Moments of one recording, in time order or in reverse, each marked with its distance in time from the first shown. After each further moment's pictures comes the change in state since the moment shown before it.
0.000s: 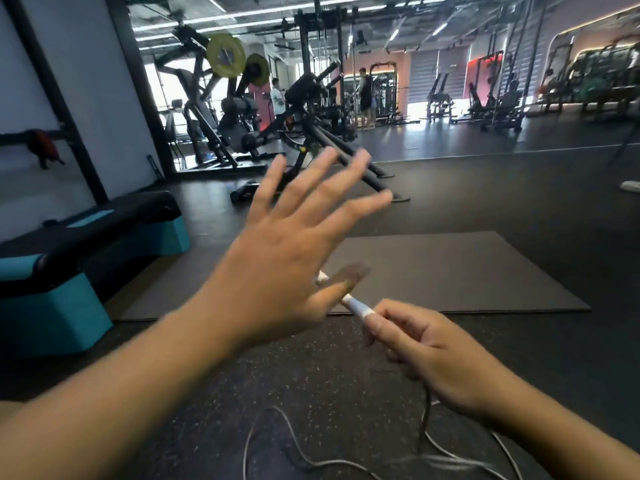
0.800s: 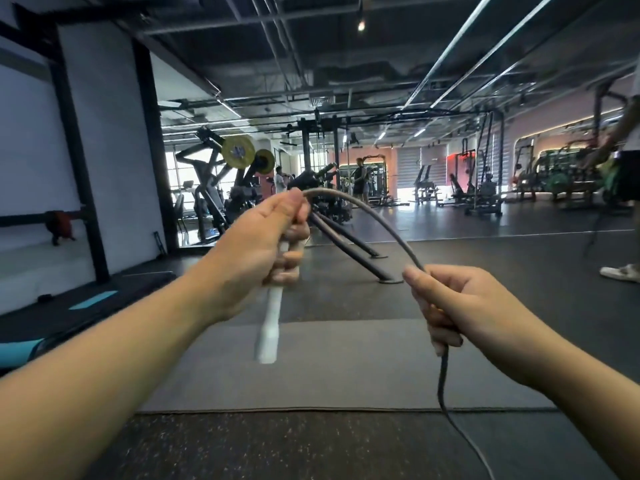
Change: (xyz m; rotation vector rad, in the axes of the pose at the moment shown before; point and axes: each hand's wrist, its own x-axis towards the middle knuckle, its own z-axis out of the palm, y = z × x) left_hand 0.087 -0.041 -0.095 -1.531 0.086 -0.474; right_hand 0.023 -0.122 -0.093 0.059 0.212 -0.171
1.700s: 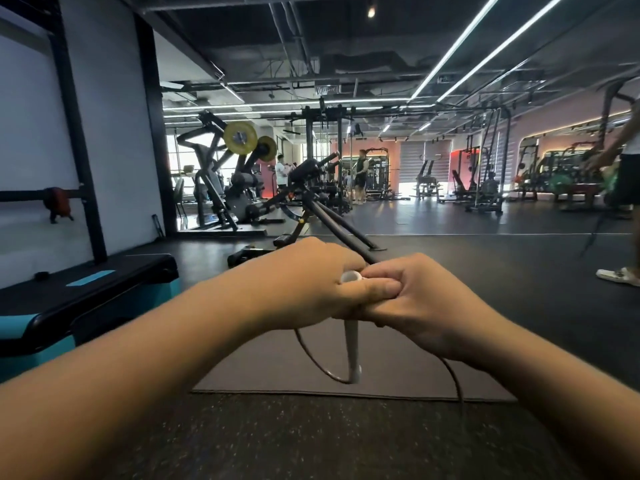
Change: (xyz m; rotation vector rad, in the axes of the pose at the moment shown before) left_hand -0.022 -0.006 0.042 1.419 -0.324 0.123; right_hand 0.008 -0.012 0.041 -0.337 -0.183 -0.217
